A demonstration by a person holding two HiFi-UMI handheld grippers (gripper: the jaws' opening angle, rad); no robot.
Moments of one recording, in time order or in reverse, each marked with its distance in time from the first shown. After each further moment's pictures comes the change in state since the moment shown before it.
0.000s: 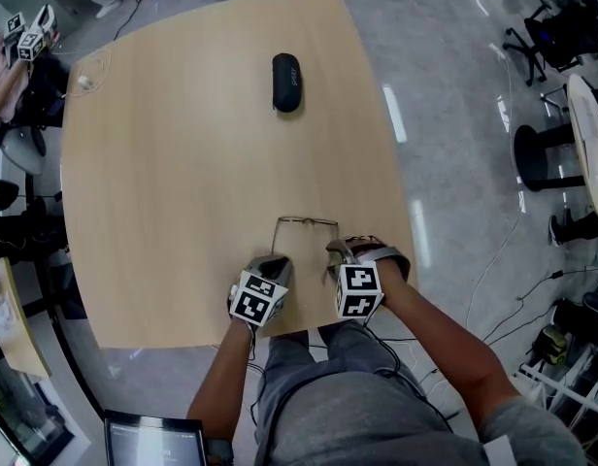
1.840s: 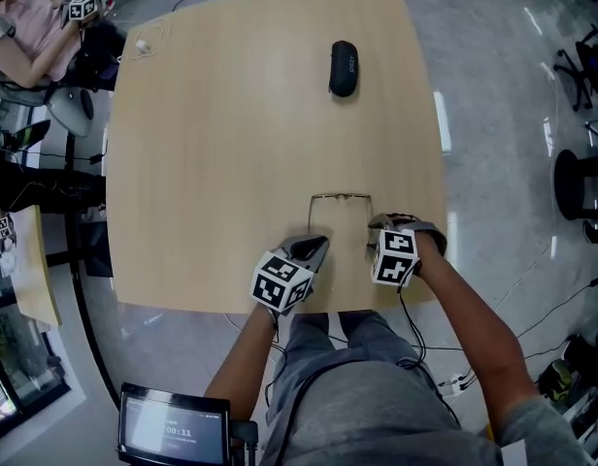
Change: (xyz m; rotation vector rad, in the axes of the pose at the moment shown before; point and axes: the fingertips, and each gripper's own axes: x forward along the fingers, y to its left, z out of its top) left arm -0.031 -0.032 0.054 -0.140 -0.229 -0.030; right arm -0.007 -0.024 -0.037 -0.057 0.061 0.103
